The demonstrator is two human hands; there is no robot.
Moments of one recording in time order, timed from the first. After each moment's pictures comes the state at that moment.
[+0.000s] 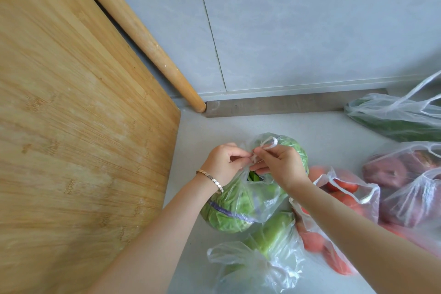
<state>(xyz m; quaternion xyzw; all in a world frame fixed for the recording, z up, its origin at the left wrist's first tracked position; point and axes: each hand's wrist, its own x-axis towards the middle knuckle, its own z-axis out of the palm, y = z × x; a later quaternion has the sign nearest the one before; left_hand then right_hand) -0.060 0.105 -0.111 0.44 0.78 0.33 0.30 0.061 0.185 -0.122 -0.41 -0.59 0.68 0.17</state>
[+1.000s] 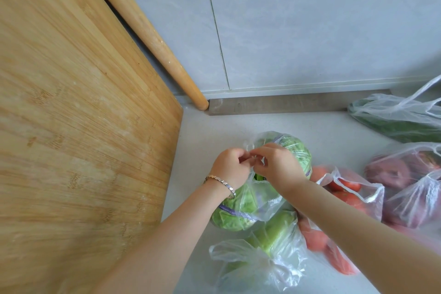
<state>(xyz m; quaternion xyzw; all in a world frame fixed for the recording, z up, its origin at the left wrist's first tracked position) -0.043 0.104 -0.114 0.35 0.83 0.30 0.31 0.054 0.179 -0.128 -0.32 -0.87 0.36 0.12</state>
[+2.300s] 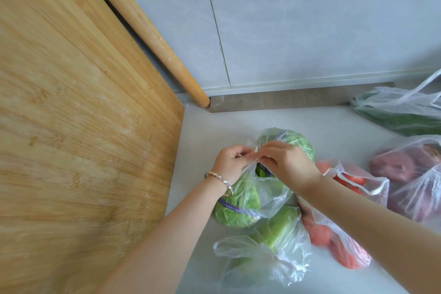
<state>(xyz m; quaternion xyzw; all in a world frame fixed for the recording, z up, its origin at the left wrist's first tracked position) -0.046 0.102 -0.124 0.24 0.76 0.45 0.40 0.068 0.191 -0.135 -0.16 -0.92 0.29 0.22</state>
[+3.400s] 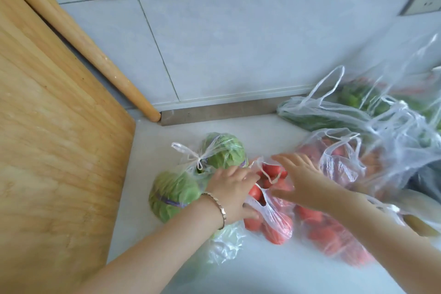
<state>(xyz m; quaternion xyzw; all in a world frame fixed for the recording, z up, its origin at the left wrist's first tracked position) 0.070 0.105 -0.088 0.70 0.68 -0.08 0.20 0.230 0.206 -0.078 -0.38 -0.89 0.24 -0.11</state>
